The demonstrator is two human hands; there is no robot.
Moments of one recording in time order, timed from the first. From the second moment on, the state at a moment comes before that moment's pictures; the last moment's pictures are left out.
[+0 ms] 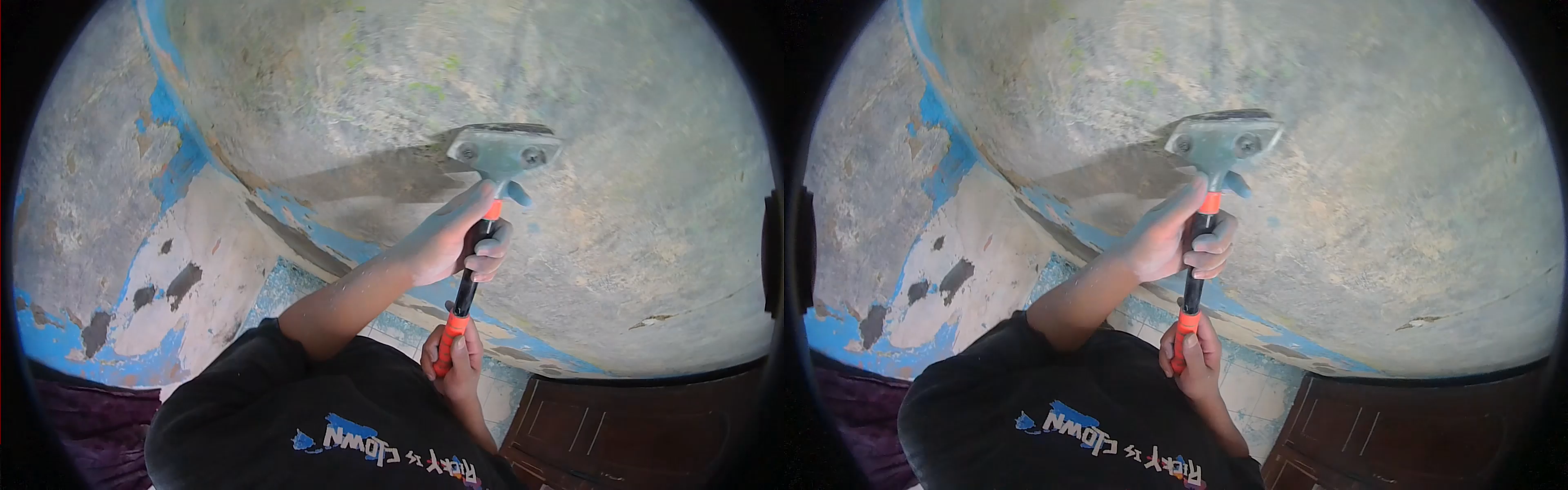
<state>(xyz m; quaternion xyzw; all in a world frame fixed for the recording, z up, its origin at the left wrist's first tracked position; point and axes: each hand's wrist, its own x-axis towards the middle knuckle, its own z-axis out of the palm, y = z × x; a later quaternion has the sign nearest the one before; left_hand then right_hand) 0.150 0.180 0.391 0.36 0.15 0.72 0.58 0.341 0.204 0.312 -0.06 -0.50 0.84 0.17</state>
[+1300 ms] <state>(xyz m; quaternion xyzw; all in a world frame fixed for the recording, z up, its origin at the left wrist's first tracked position) 0.032 0.094 0.415 0.44 0.15 0.65 0.61 0.226 0.070 0.324 -0.12 -0.44 0.84 0.29</state>
